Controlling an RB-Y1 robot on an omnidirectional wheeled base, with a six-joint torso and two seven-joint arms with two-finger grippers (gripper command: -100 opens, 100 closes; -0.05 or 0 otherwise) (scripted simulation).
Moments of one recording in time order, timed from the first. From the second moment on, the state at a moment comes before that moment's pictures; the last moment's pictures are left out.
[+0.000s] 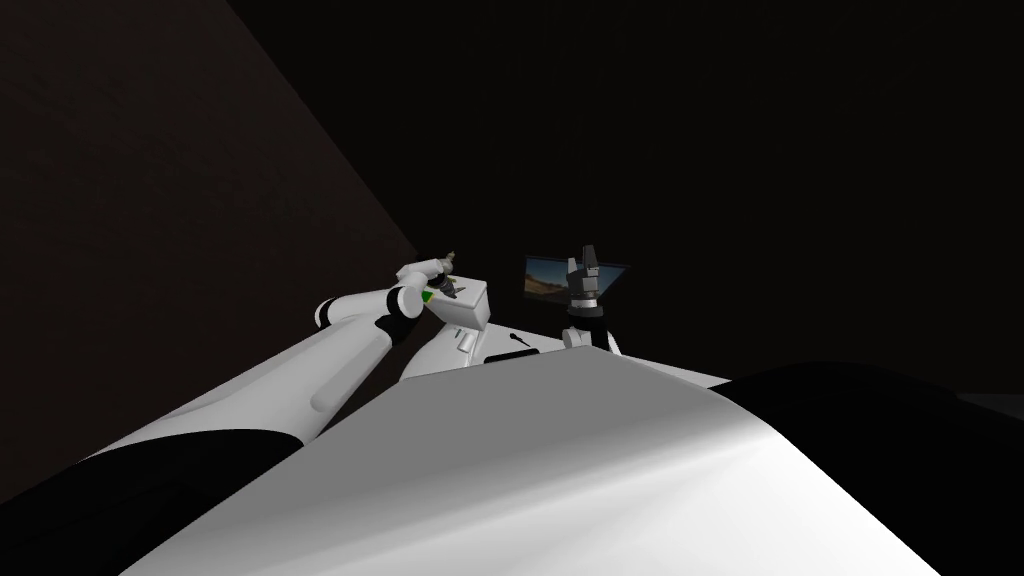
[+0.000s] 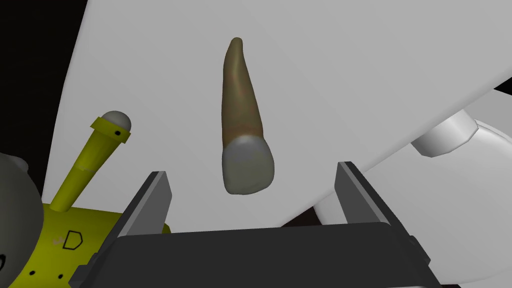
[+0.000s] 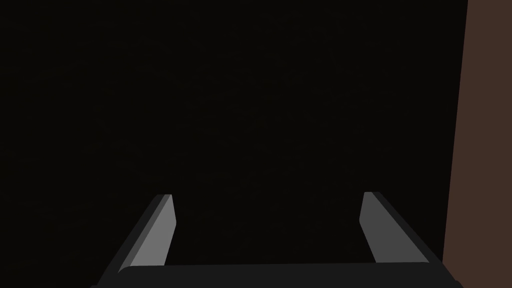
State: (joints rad) left arm -1.11 0.38 0.32 -0.26 0.10 1.04 0.13; right arm 0.50 0.01 0.05 -2.24 0.07 -0.50 0.07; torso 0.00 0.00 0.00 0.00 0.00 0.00
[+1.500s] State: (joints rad) left arm -1.08 0.34 0.06 -0.36 0.27 1.05 0.24; right arm 0.50 0.01 0.05 -2.24 0.07 -0.50 0.07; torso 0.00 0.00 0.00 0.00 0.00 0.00
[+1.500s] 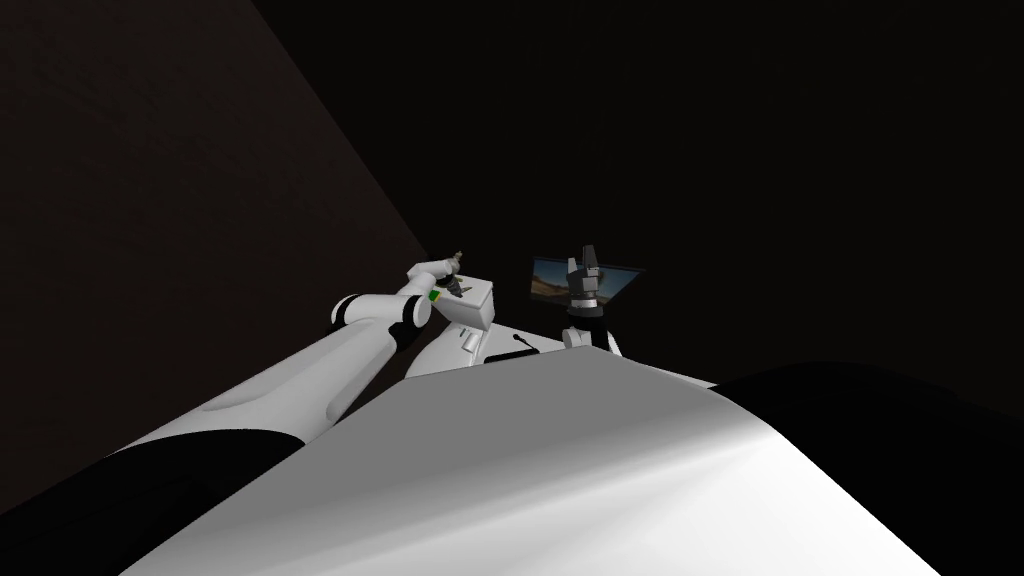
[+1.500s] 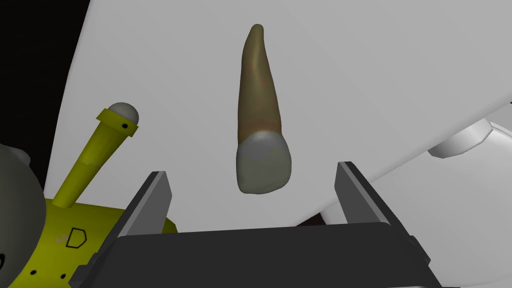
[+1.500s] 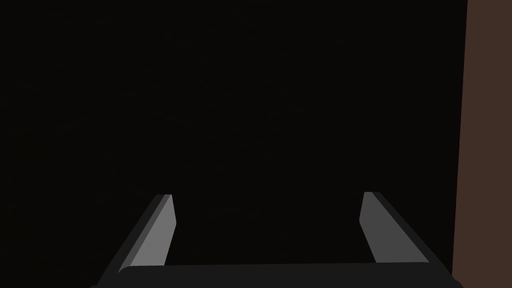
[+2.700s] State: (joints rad) left arm -1.04 0.30 -0.24 -0.46 0.47 1.06 0.37; right arm 0.50 0.01 0.05 -2.24 0.07 -0.50 0.07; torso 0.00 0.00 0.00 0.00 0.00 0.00
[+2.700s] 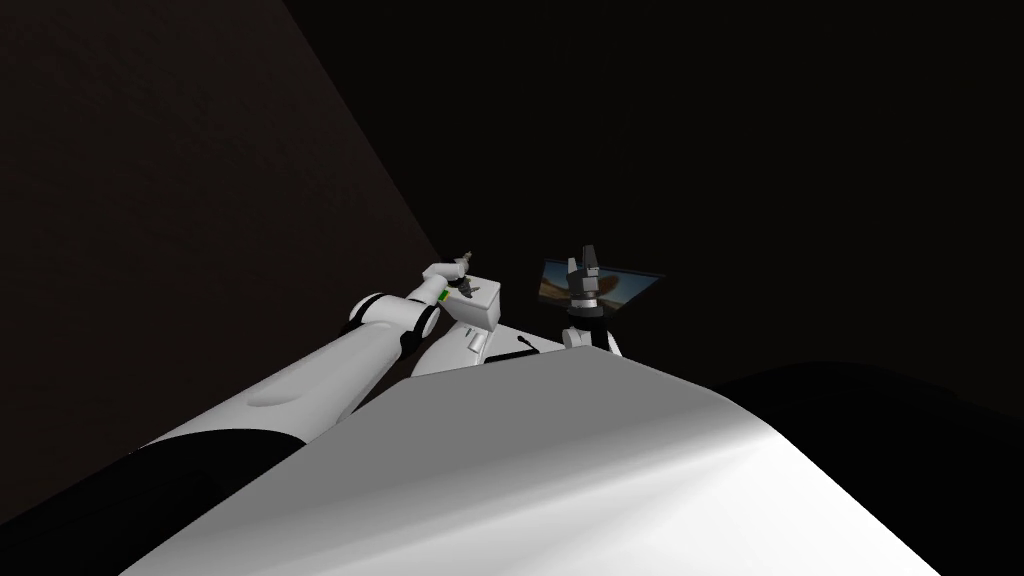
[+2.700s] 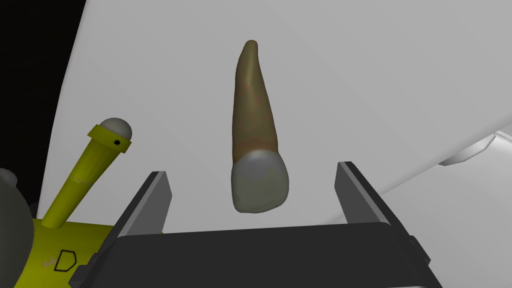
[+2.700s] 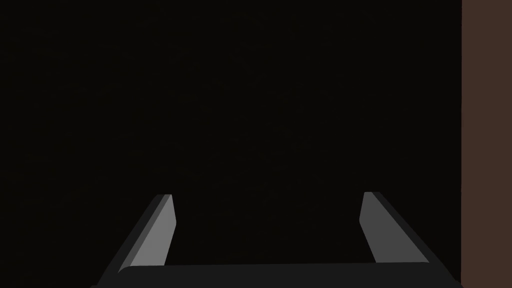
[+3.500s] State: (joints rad) left arm -1.09 0.30 -0.18 -0.33 0.44 1.01 0.32; right arm 0.50 0.01 0.05 -2.24 0.07 -0.50 0.07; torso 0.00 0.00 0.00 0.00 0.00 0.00
